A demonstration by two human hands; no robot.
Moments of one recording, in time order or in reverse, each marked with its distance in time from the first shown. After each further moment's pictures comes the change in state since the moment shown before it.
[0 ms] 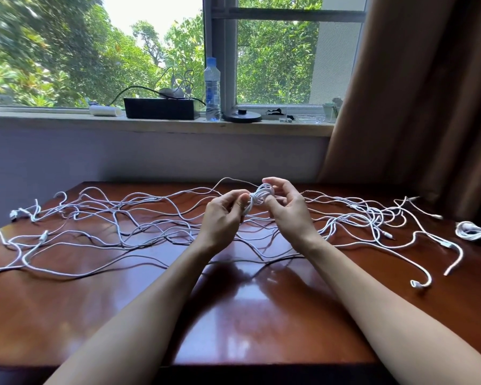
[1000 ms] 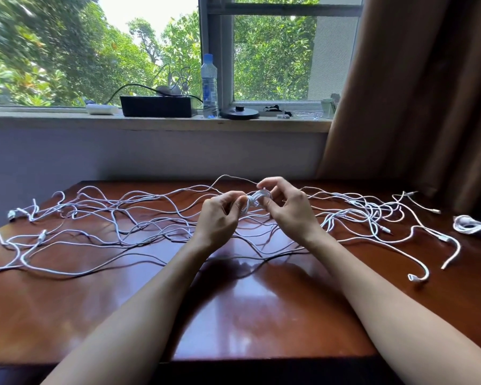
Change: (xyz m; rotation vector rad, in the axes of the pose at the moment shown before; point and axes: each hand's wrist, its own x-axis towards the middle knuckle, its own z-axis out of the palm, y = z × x) left_hand -0.002 -0.007 -0.006 0.261 0.008 0.085; right_hand 0.002 0.000 -0.014 -0.379 -0.063 -0.219
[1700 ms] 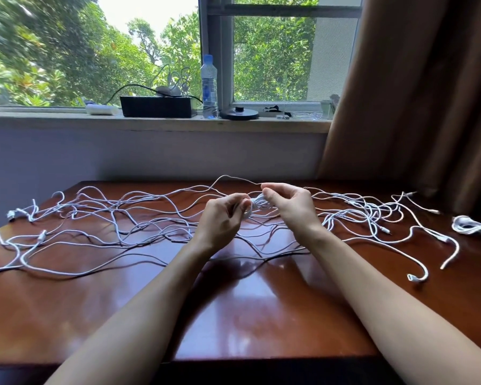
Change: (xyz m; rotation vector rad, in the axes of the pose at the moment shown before) left_hand 0.000 -0.006 0.002 0.032 -0.047 0.096; right_hand 0.004 -0.009 0.002 0.444 0.080 0.378
